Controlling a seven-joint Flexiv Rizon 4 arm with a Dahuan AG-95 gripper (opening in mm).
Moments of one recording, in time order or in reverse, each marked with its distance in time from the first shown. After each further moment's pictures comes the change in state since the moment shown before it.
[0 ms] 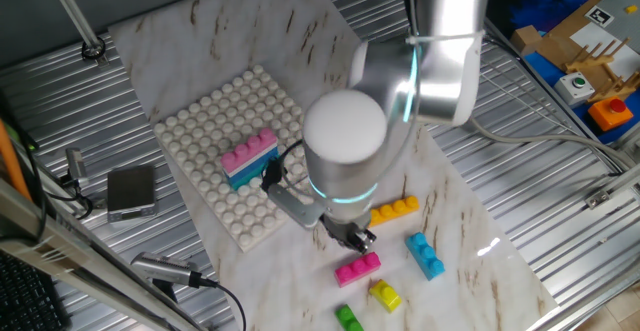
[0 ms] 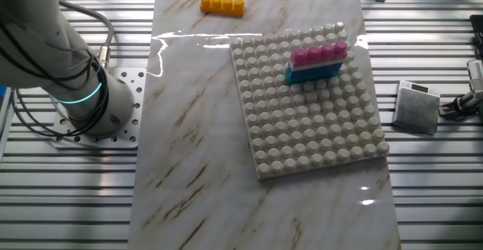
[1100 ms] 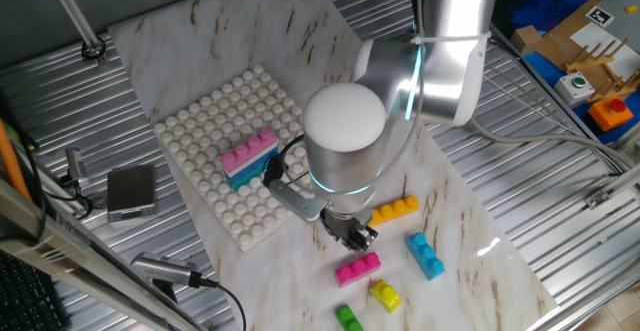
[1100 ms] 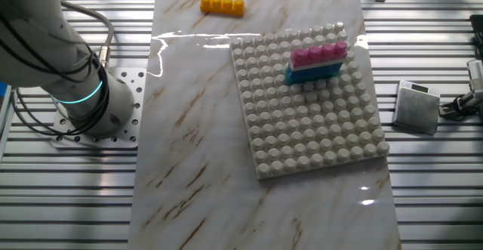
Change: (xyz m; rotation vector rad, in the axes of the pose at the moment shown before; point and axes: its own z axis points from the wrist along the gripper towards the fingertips) arm 0.004 0.010 0.013 -0.035 -0.042 0.059
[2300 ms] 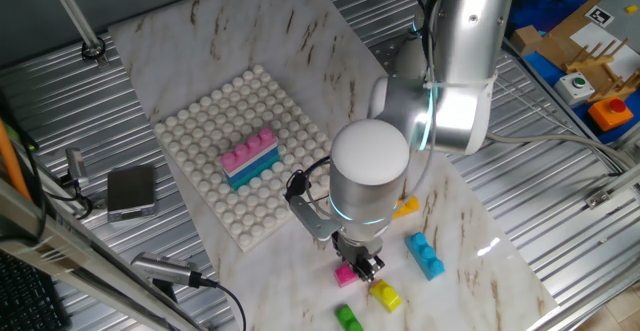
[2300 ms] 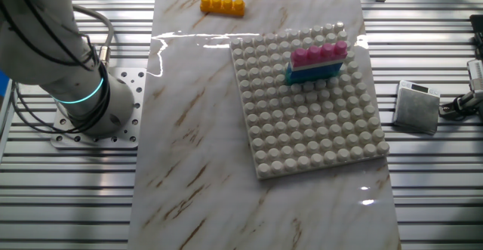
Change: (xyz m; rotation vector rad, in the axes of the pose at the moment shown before) arm -0.011 0.026 0.046 0.000 -0.039 0.128
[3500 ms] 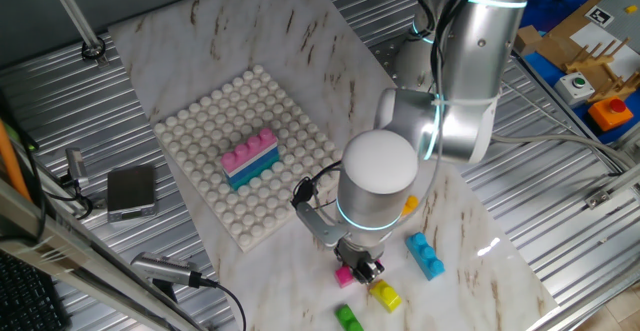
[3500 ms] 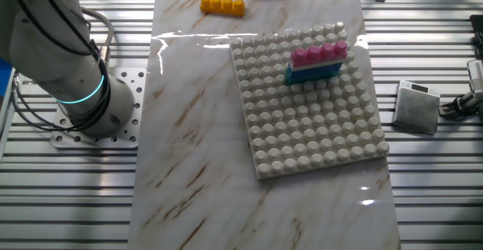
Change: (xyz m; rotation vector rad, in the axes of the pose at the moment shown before) arm 0.000 -0.003 0.017 0.027 -0.040 -0.027
